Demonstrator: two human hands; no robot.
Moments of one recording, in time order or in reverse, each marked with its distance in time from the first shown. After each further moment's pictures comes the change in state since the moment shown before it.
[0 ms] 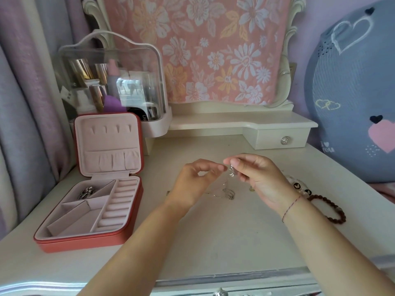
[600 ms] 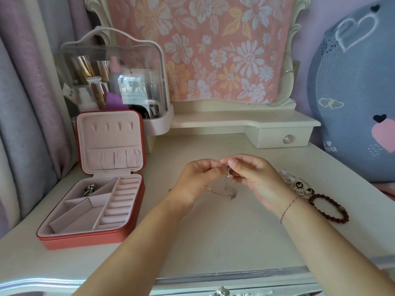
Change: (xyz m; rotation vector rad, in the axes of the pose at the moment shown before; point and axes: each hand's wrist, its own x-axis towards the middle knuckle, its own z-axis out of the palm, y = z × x) left_hand -0.001 0.005 0.001 -0.140 -0.078 -0.065; right_hand 0.000 0.006 0.008 0.051 -0.041 0.018
